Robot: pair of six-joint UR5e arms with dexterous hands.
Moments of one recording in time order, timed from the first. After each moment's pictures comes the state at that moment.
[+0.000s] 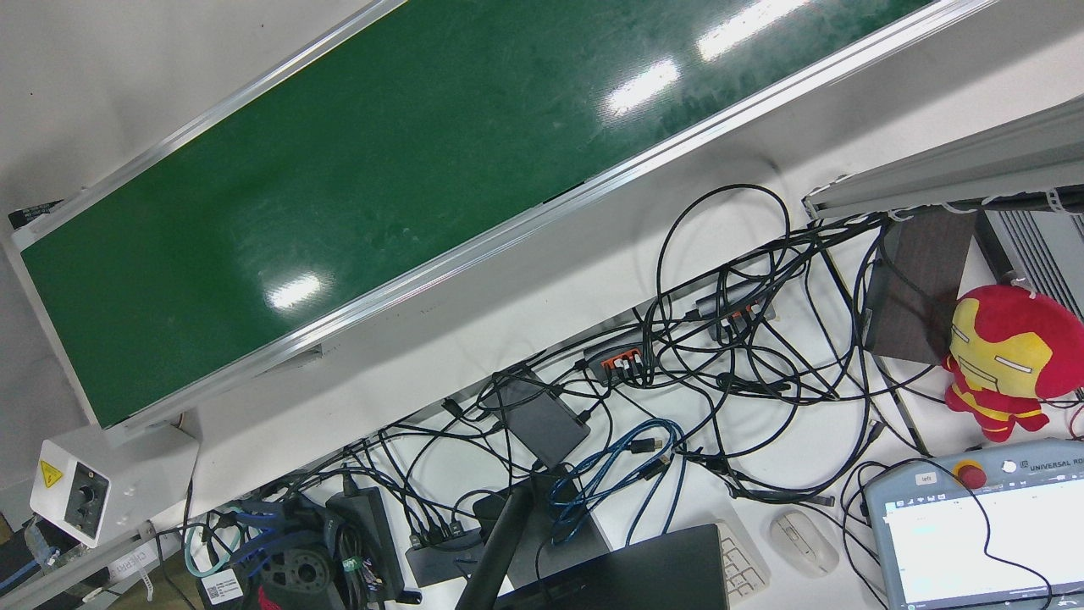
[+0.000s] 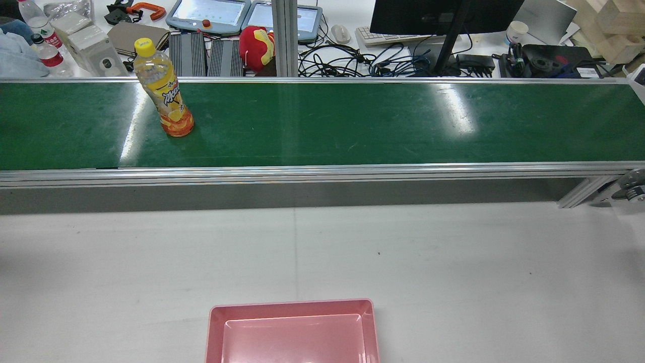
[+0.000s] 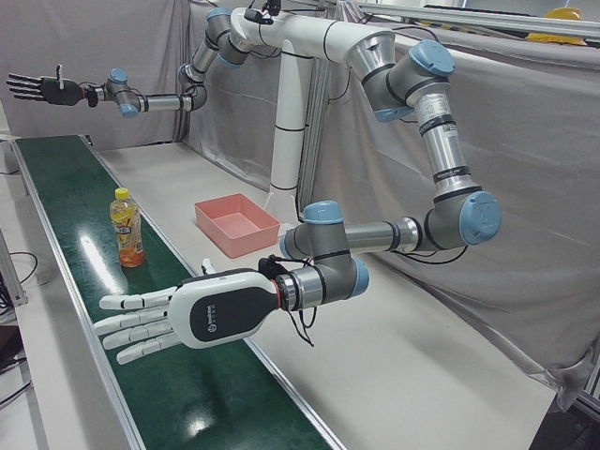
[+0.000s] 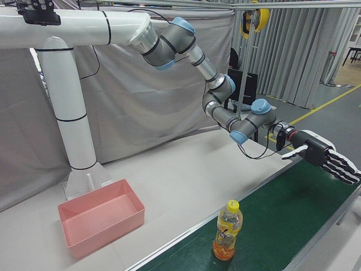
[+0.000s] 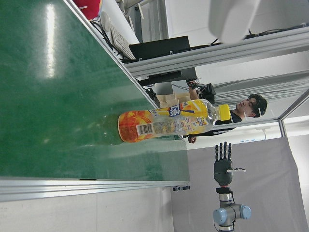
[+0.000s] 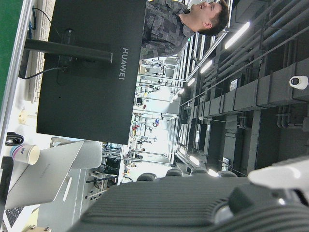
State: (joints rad) left arm -1.39 -1.77 -1.64 0.07 1.56 0.29; right arm 1.55 -1.52 1.57 -3.11 -1.57 -0.11
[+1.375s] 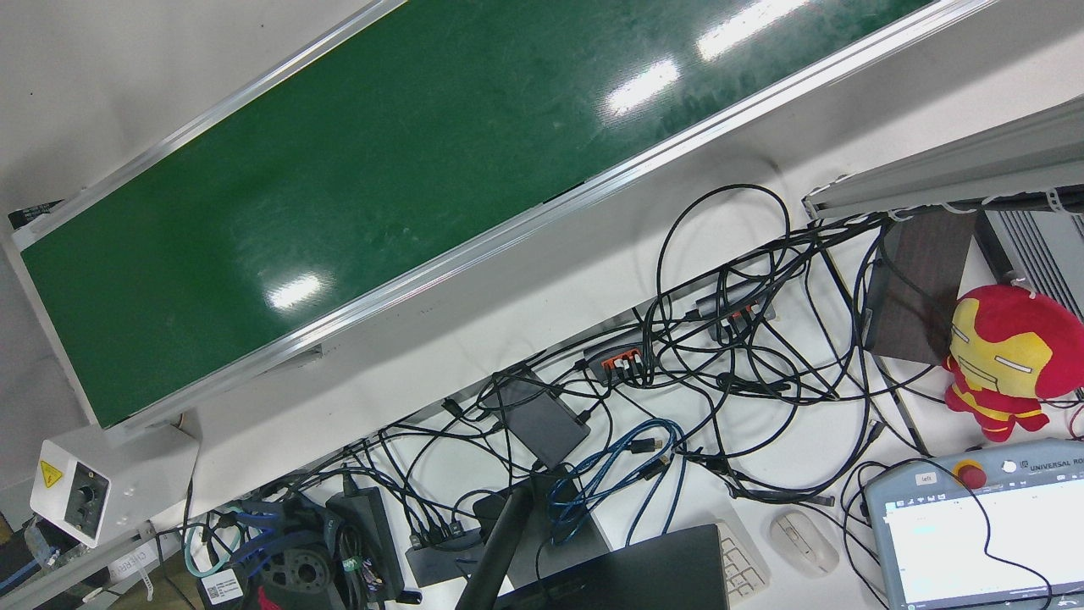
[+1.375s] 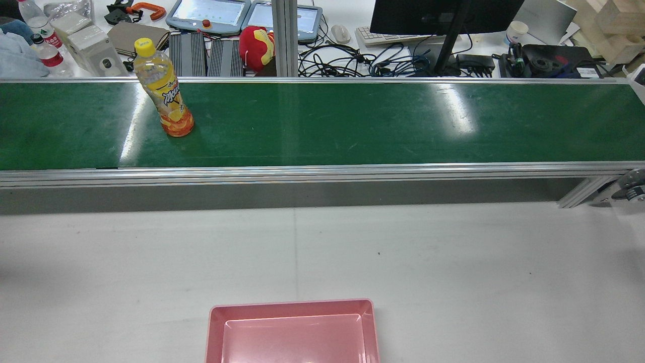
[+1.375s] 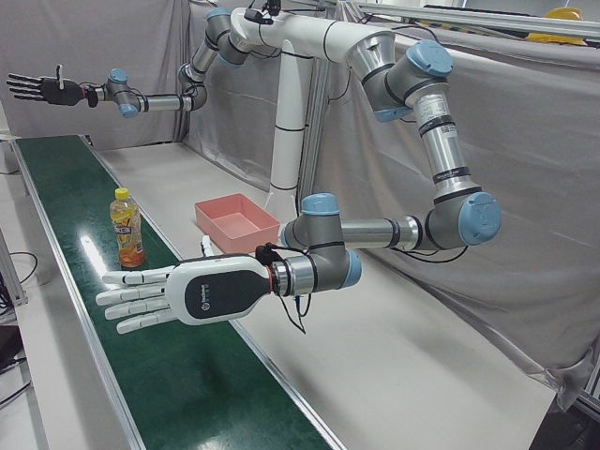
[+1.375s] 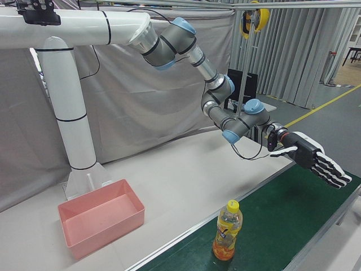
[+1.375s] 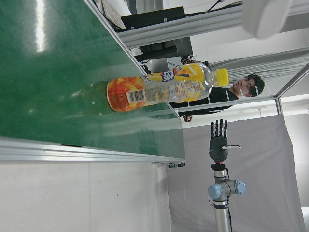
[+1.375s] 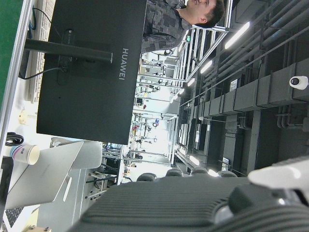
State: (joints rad) left arm -1.33 -1.74 -1.72 0.07 1.57 0.29; right arm 1.55 -1.52 1.57 -3.11 -1.57 -0.11
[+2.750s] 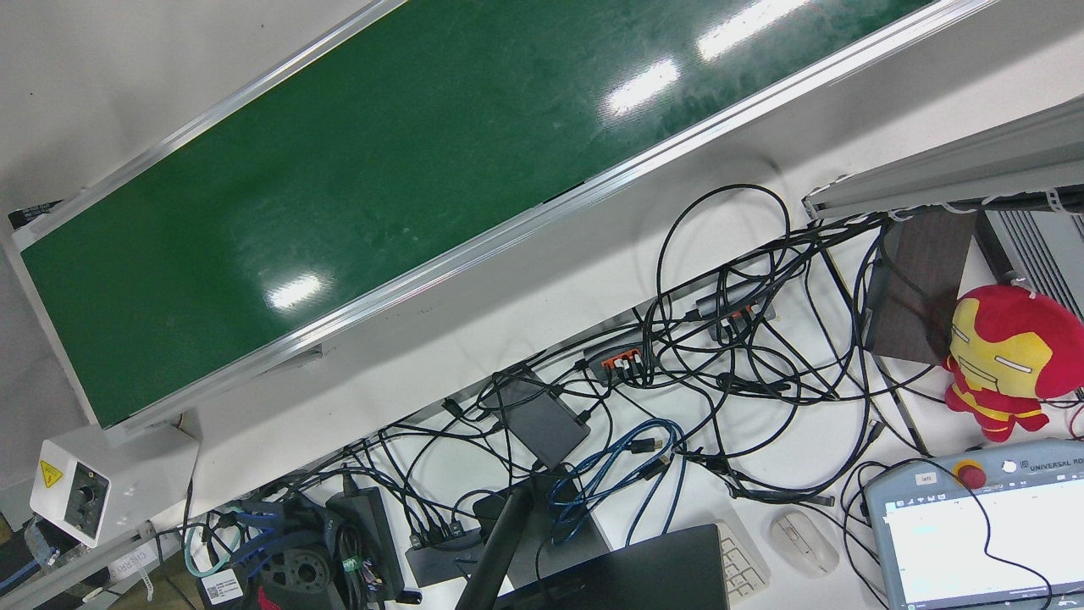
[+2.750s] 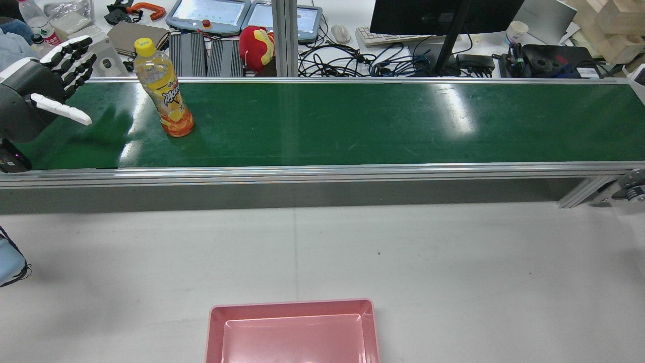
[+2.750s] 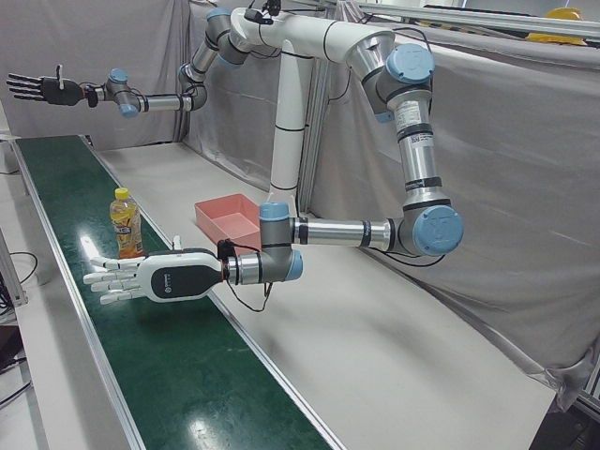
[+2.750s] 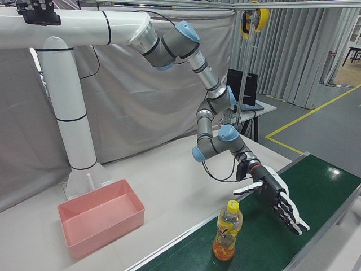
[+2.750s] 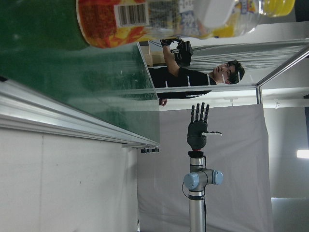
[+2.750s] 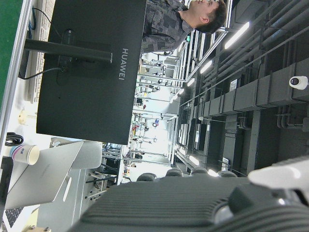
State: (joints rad) left arm -0.99 -1.83 -1.74 0.13 1.29 0.22; right arm 1.55 -1.52 1.57 -3.11 -1.57 -0.11
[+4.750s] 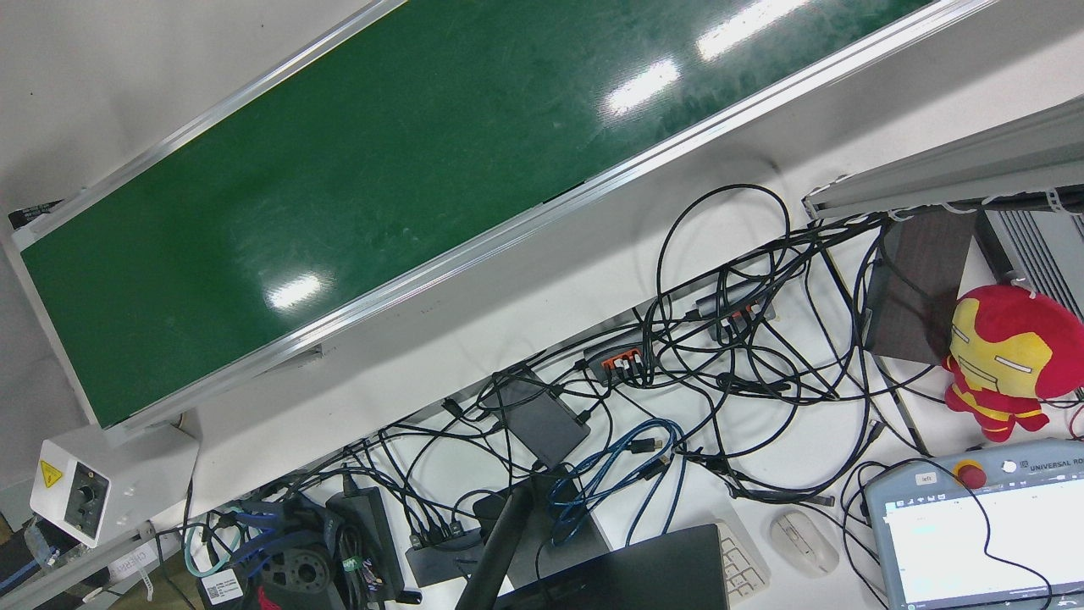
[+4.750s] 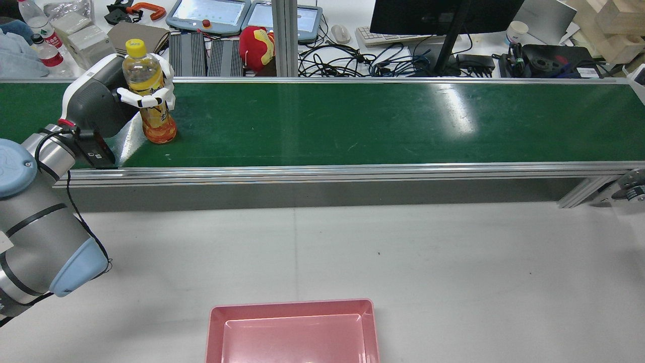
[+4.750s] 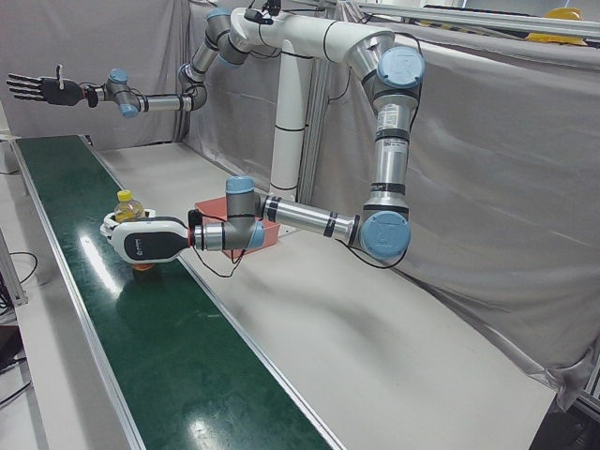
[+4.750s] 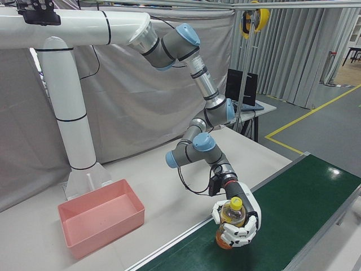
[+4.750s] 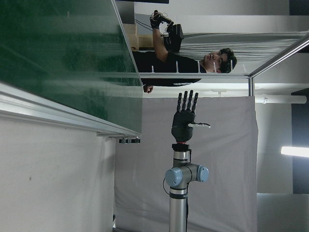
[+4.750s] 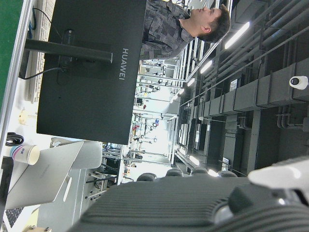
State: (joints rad) left arm -0.85 -2.05 -1.73 0.32 1.19 0.19; right arm 1.55 -1.52 1.57 -3.11 -1.57 -0.11
